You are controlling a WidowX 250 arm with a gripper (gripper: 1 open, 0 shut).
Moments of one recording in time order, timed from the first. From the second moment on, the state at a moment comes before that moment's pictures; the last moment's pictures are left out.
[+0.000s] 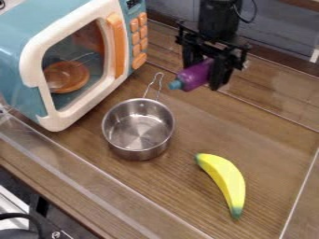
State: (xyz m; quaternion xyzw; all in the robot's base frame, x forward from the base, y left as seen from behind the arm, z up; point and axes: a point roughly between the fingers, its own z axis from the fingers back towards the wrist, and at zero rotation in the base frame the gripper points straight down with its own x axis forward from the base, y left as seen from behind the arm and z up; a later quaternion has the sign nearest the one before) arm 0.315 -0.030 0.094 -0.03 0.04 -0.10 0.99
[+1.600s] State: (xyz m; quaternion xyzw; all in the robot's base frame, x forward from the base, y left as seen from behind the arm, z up) arm 0.326 -0.046 0.073 -0.04 0.06 -0.07 0.99
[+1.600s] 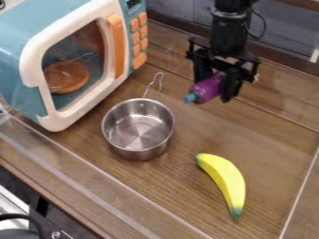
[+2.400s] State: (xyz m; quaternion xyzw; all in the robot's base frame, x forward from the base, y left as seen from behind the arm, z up) arm 0.327 -0.067 0.032 -0.03 0.09 -0.05 0.99
